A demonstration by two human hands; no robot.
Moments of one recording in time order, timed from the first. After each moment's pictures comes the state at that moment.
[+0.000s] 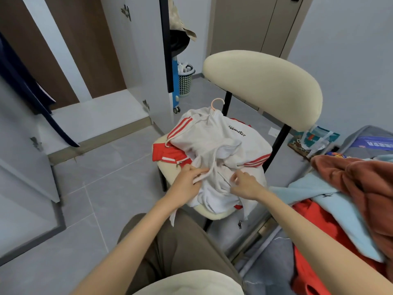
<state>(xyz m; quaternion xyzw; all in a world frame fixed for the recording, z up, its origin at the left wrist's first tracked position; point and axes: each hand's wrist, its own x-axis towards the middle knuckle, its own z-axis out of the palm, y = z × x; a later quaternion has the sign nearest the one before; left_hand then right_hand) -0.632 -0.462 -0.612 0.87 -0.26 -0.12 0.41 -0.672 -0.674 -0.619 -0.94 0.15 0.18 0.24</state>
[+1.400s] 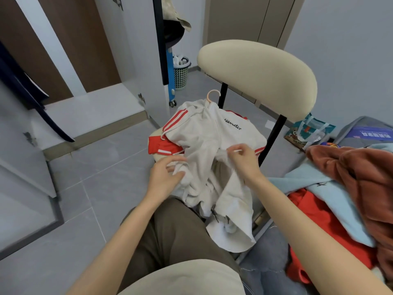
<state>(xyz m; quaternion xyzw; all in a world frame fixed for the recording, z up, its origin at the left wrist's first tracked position) -0.644 -0.435 -0.604 0.80 -0.10 -0.03 0.59 -0.667 -0.652 -0.591 -0.81 0.26 -0.14 0.51</state>
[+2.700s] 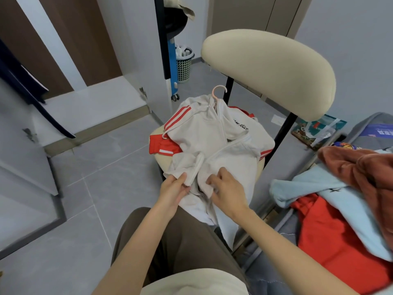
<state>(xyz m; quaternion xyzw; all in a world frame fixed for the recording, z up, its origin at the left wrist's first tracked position) -0.633 -0.456 -0.656 0.55 0.18 -0.24 0.78 -0.689 -0.618 -0.657 -0.98 0.00 -0.06 0.18</state>
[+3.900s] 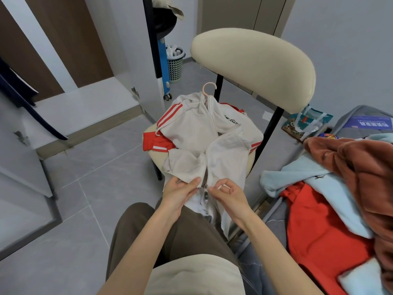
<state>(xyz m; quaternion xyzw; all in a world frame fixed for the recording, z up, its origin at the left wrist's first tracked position) -0.677 -0.470 -0.637 0.54 0.12 -0.25 0.79 -0.738 -0.621 -0.656 -0.55 0.21 0.01 0.81</state>
